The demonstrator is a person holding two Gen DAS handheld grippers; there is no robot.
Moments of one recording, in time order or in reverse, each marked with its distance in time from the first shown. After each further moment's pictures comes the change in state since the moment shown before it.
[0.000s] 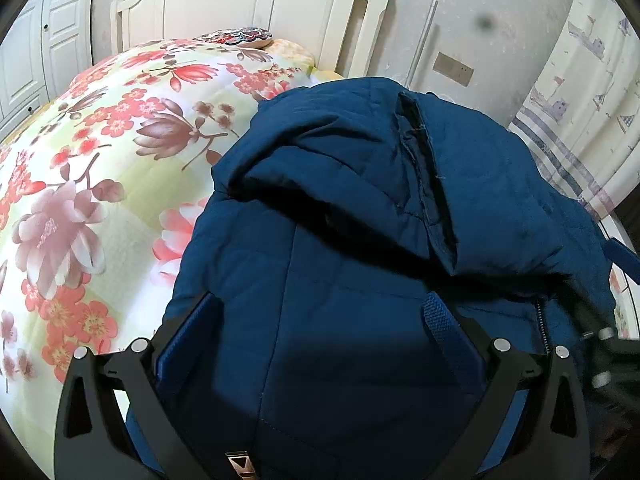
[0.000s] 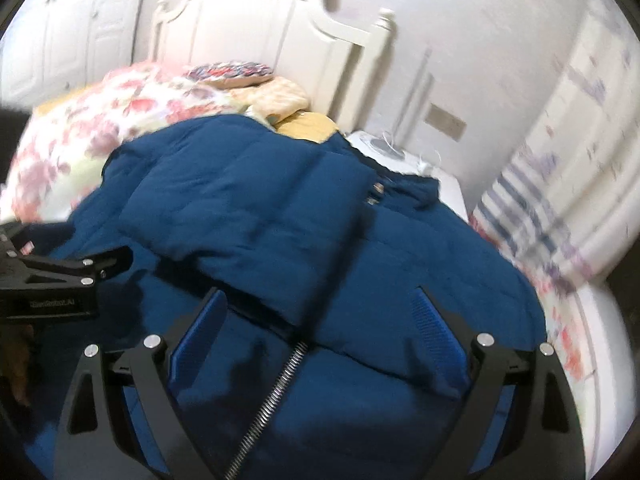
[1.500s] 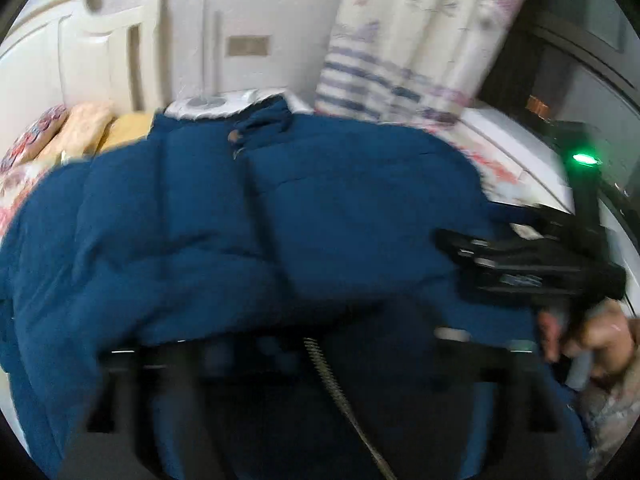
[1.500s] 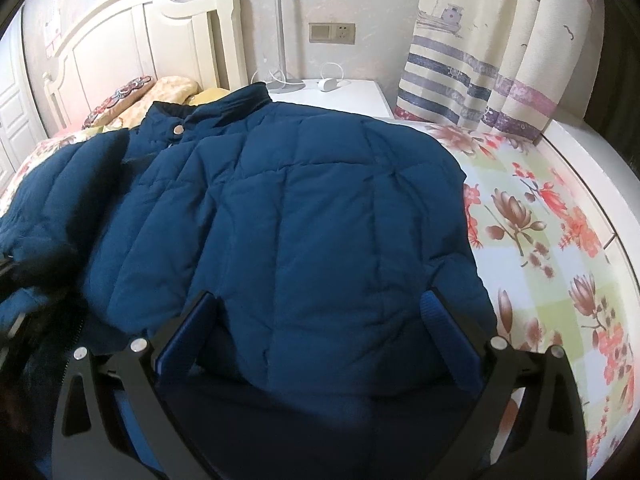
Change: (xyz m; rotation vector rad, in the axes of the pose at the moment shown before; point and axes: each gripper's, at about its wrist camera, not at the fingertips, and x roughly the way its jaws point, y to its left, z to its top) left arm 0.012 -0.190 0.003 0.527 0.002 -0.396; right arm 0.049 -0.181 -0.084 0.486 0.164 -0.013
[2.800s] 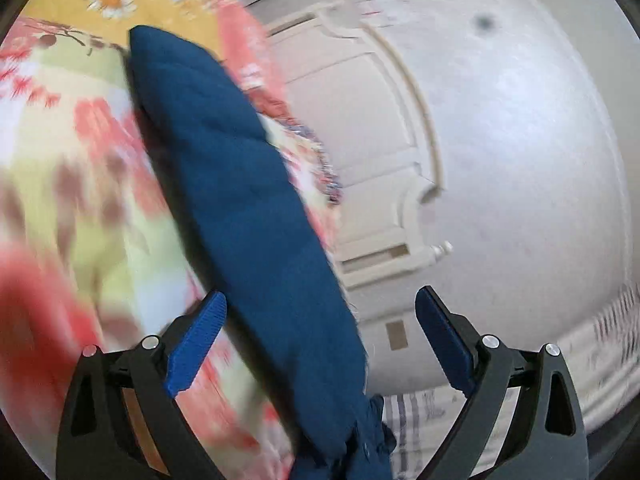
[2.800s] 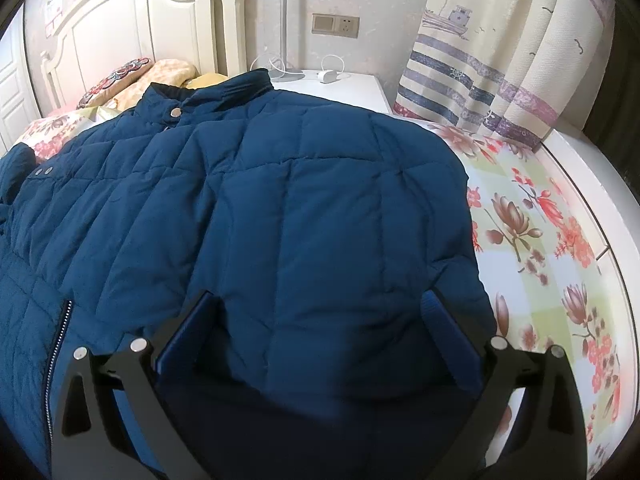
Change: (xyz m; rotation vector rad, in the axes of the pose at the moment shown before) left arm -0.245 0.410 -0.186 -1.346 -0.752 0.048; right arm 0.007 0.009 0.001 -0.060 0.034 -0.047
